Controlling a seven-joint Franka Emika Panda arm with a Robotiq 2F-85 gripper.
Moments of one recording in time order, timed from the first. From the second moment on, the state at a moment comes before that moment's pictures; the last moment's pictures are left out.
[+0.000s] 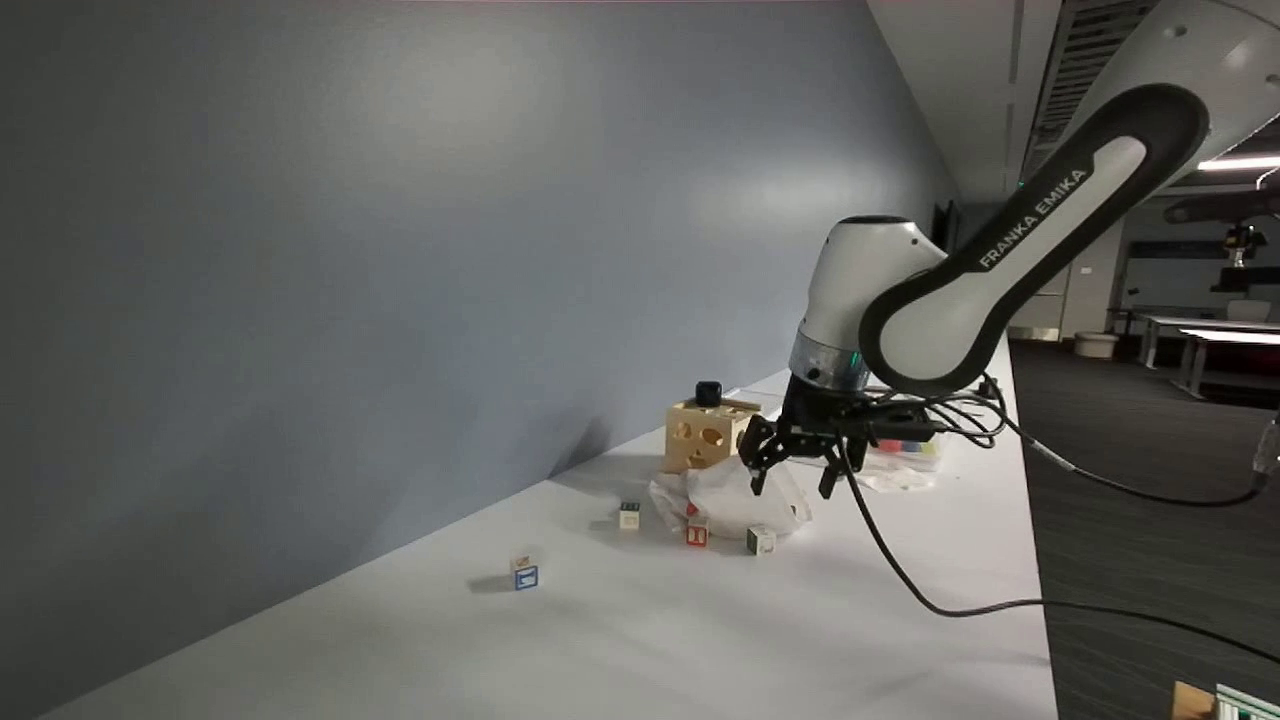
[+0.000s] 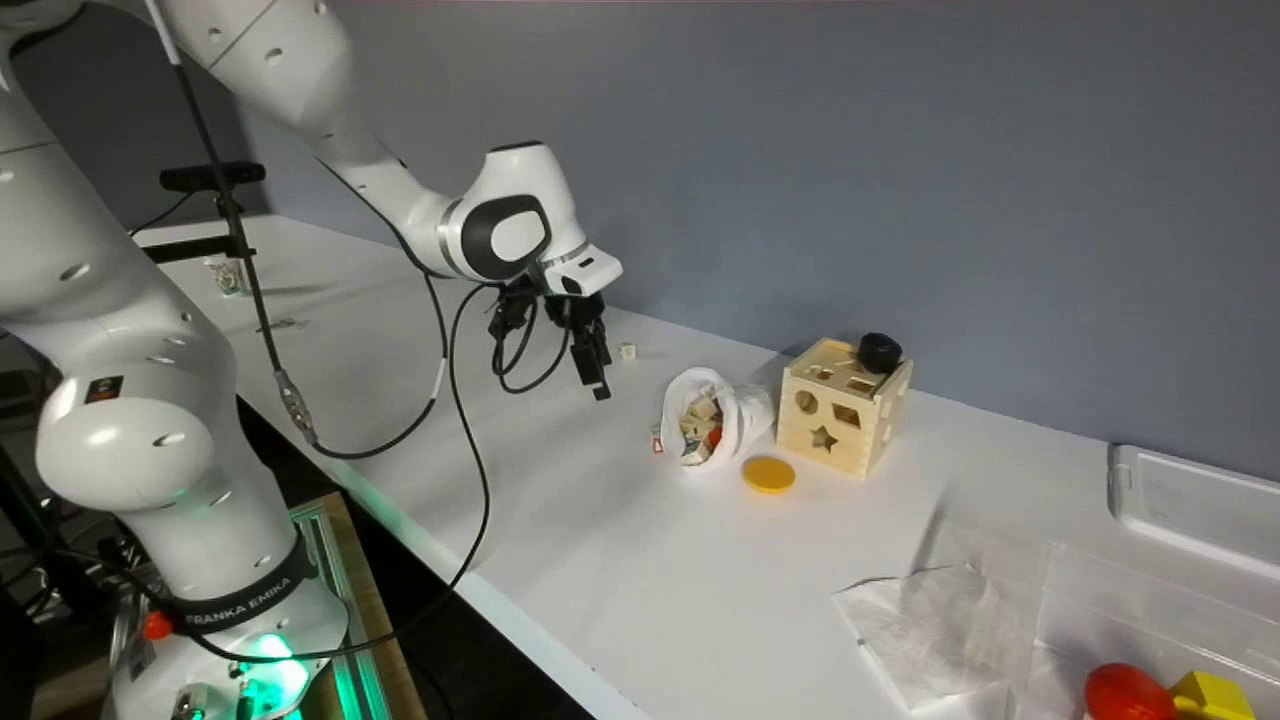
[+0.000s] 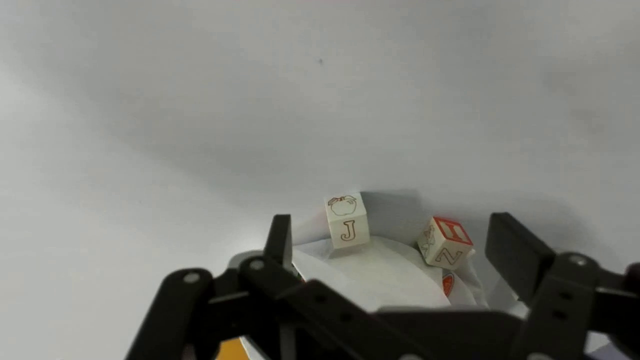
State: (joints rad) arm -0.08 -0.21 0.14 -2.66 -0.18 2.73 0.85
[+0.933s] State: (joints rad) arm -0.23 -0.01 0.13 -2.66 -0.51 2.97 1.05
